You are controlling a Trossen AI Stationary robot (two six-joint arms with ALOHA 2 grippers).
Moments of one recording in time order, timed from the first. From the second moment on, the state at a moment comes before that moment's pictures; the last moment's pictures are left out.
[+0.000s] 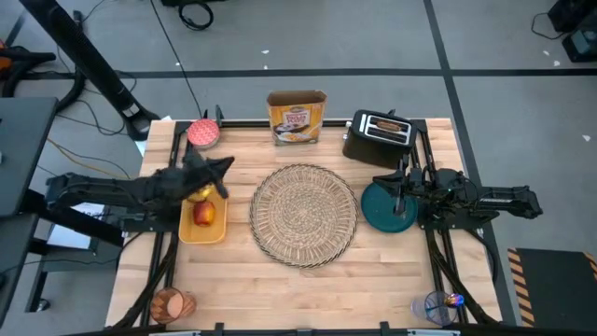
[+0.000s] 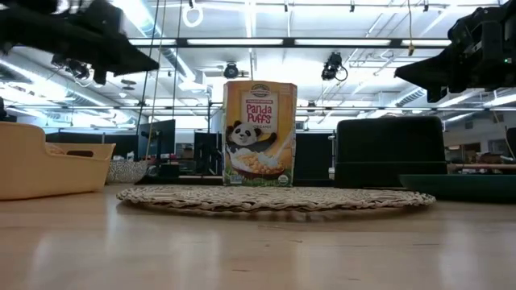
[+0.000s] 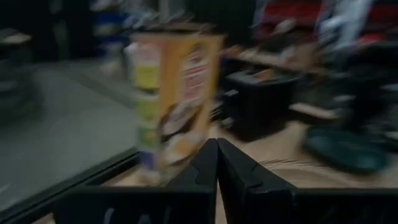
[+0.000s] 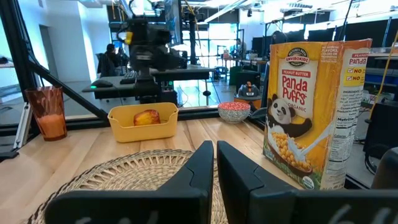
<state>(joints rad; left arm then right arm) 0.02 0.54 0.27 0.19 -0.69 -0.16 -0.08 0.00 0.01 0.08 0.14 0.00</state>
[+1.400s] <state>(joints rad) 0.83 1.31 0.60 -0.29 -0.49 -0.33 -0.08 0.00 0.01 0.08 0.14 0.00</state>
